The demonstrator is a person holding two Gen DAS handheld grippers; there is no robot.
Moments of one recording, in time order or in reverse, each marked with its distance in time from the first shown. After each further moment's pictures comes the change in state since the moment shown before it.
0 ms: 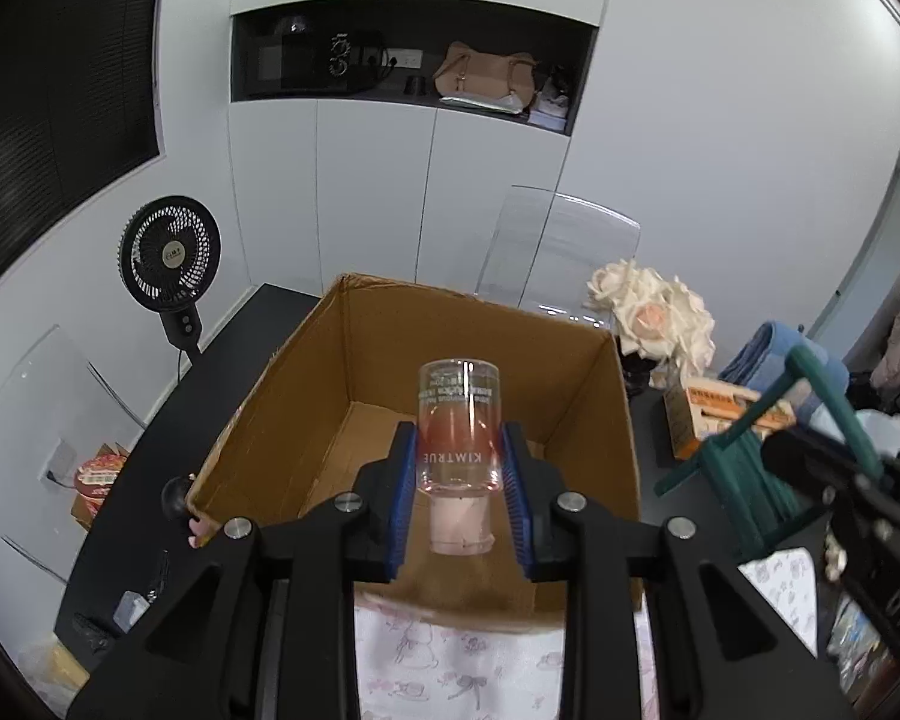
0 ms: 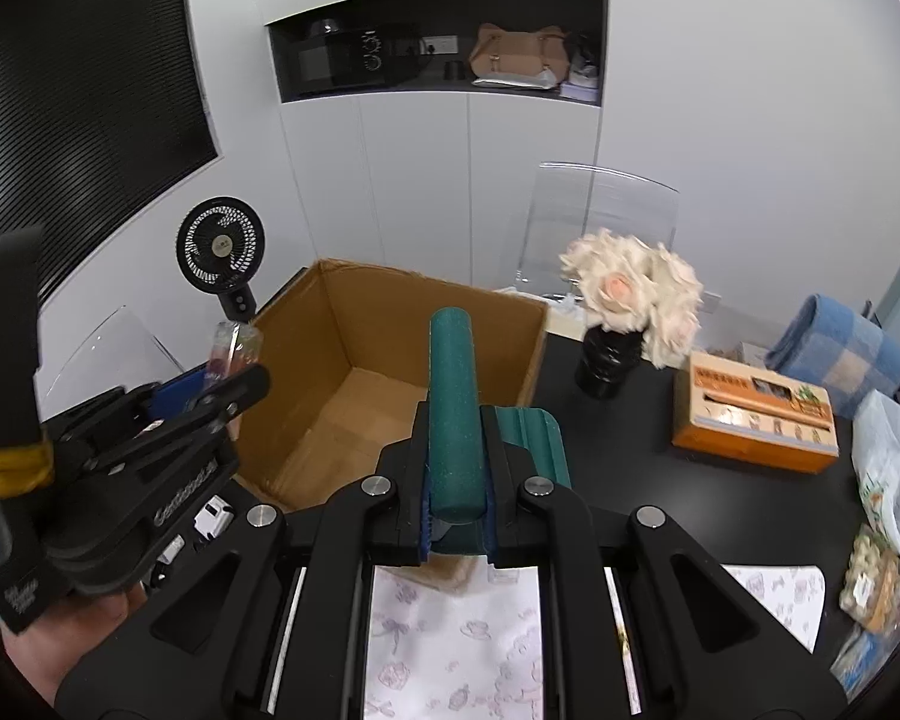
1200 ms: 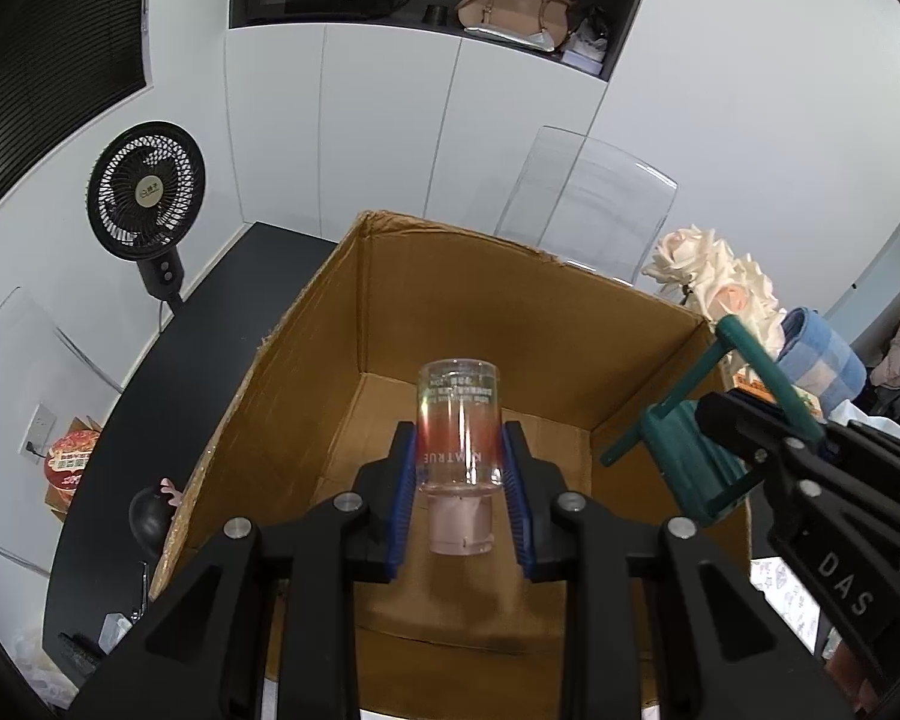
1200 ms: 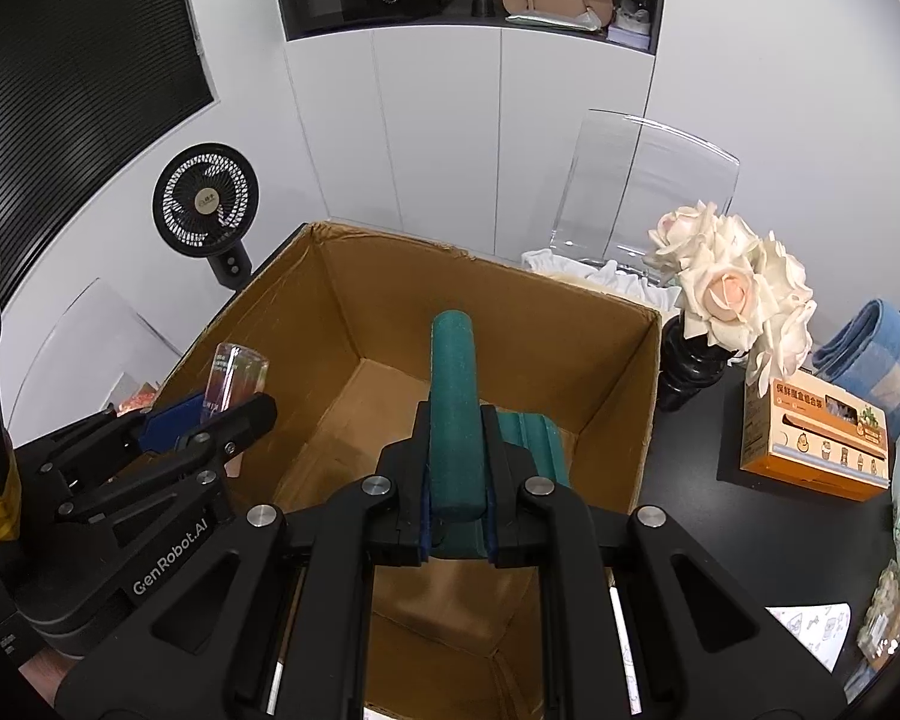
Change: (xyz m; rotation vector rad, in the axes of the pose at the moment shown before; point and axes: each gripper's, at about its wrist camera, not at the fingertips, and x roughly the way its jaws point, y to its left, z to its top) left arm 0.094 0.047 0.016 -0.031 0.167 -0.028; right arm 0.135 0.032 0.032 -0.032 0.139 0.030
